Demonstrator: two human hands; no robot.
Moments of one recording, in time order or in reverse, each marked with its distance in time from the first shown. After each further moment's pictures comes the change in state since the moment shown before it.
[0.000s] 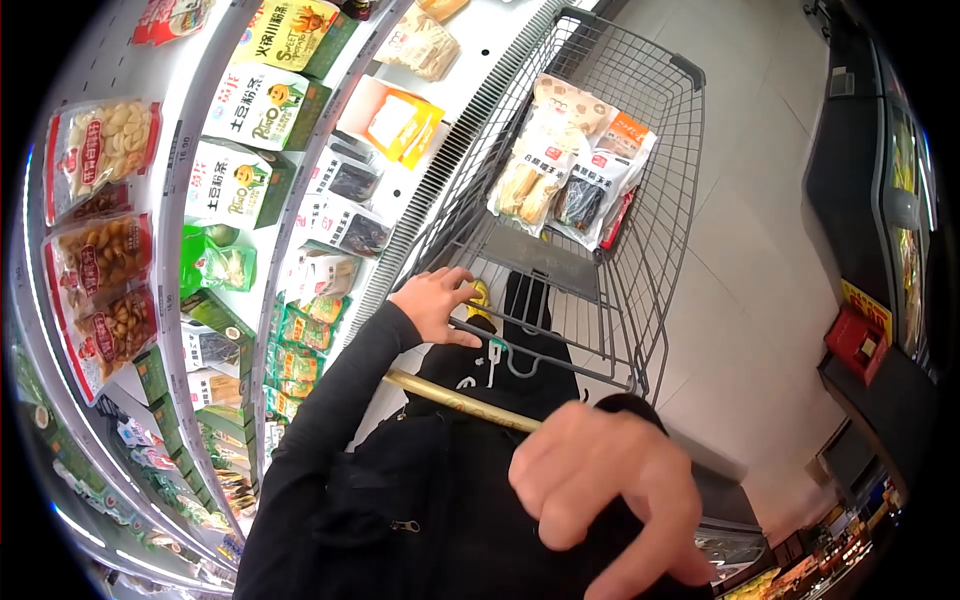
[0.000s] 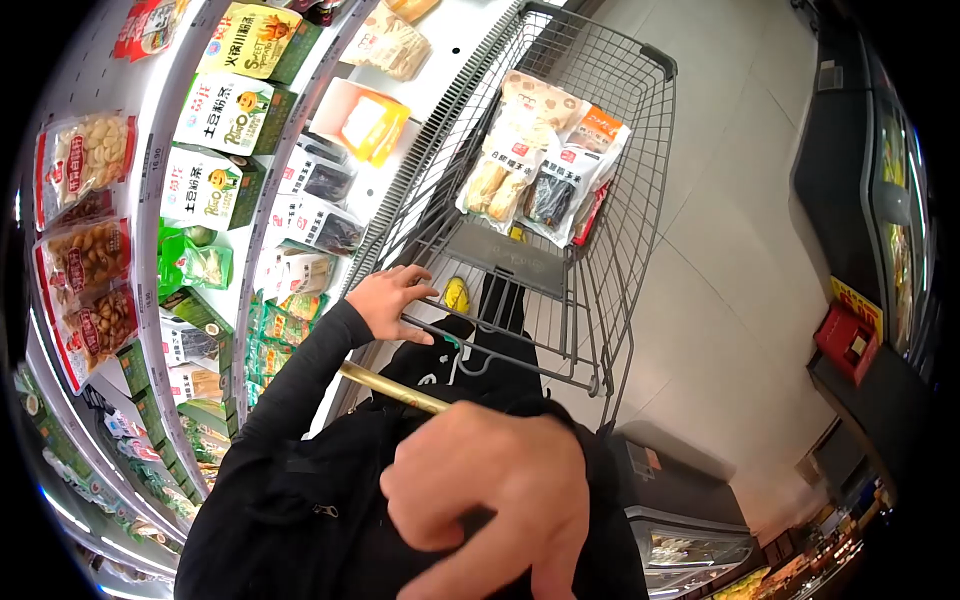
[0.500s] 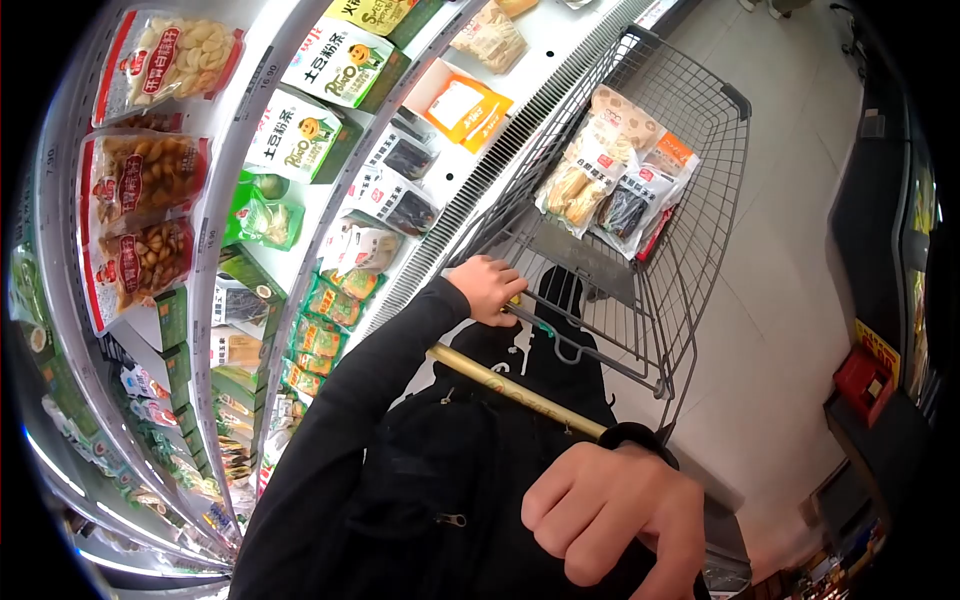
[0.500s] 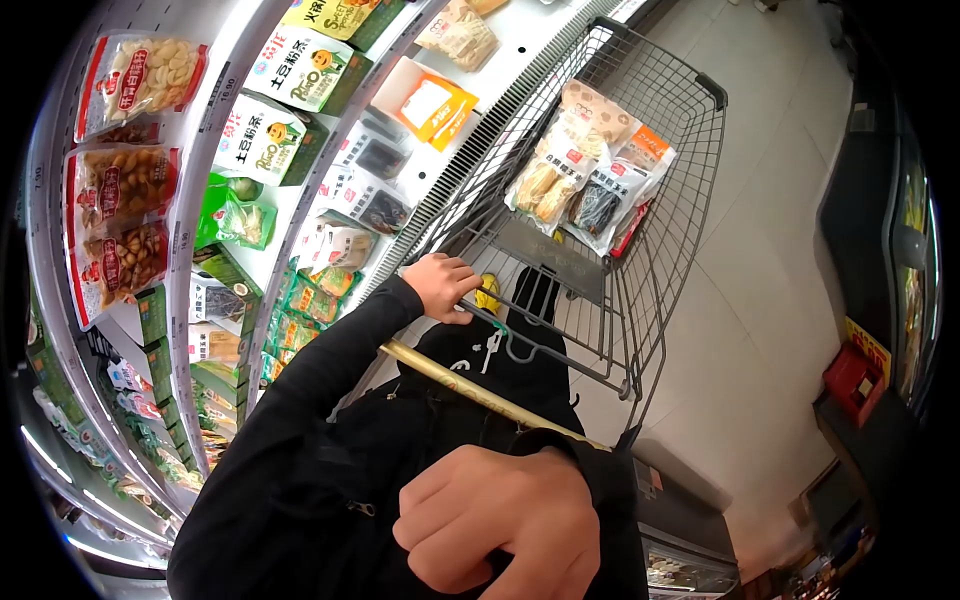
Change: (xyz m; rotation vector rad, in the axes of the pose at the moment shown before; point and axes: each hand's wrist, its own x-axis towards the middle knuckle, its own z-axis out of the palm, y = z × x) left_hand -0.022 -0.035 0.044 0.168 0.154 0.234; right_hand 0.026 0.042 0.065 0.133 -0.019 -0.033
